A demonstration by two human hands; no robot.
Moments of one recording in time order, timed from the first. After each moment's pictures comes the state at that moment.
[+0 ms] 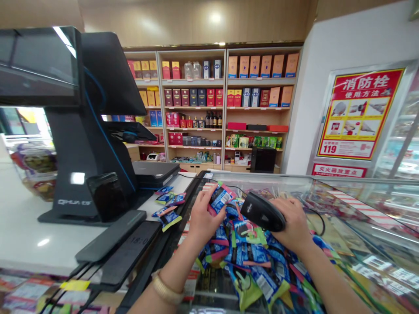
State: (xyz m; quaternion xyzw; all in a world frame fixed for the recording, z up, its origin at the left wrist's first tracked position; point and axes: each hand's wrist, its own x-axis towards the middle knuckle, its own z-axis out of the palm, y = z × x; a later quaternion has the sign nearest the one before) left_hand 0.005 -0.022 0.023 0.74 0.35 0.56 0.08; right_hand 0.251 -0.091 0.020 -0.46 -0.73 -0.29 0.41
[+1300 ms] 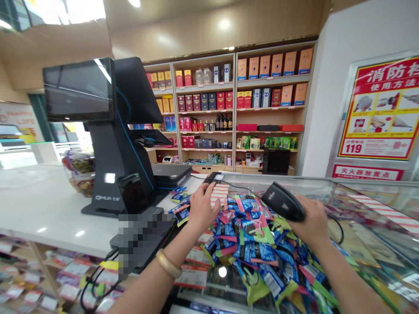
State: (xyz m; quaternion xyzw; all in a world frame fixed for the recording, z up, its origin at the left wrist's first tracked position) left_hand -0.022 -0.007 0.032 0.76 0.52 0.37 -0.09; right_hand 0.278 -0.075 0.009 -0.48 -0.65 -0.37 0.46
